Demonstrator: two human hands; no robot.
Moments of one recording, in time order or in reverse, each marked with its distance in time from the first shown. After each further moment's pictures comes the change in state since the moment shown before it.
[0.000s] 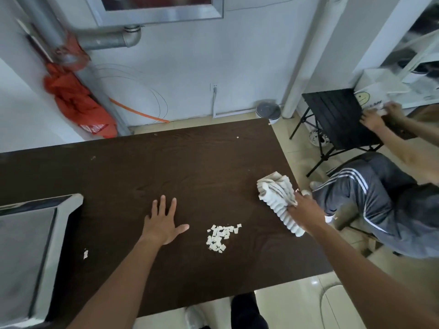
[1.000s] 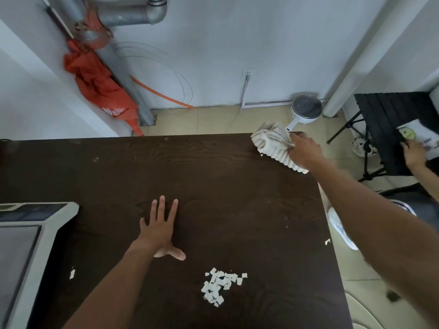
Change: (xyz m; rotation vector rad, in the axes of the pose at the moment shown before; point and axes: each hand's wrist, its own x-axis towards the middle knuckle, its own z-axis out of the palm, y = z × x) left_hand 0.053 0.010 -0.053 -0.071 -0.213 -0.079; right_hand 0.282 -0.138 -0.069 -0.125 0.031 -0.372
